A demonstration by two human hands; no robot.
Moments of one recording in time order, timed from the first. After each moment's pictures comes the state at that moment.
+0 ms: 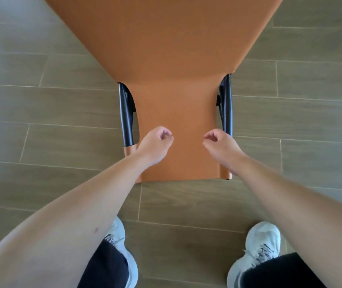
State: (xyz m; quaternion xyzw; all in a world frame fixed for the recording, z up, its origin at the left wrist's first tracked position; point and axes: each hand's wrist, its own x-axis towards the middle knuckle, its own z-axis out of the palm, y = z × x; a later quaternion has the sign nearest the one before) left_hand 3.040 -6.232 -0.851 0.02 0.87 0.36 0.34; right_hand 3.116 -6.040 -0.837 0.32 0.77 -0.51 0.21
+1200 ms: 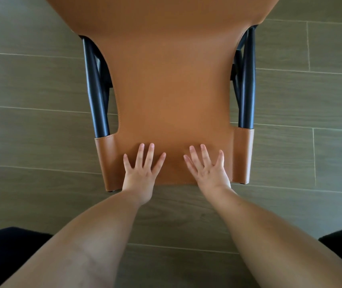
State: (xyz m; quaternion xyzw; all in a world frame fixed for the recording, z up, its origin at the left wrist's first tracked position) left_hand 3.103 -6.279 -1.076 0.29 0.89 -0.19 0.29; right_hand 3.159 -6.073 -1.066 -0.08 0.91 0.16 0.38
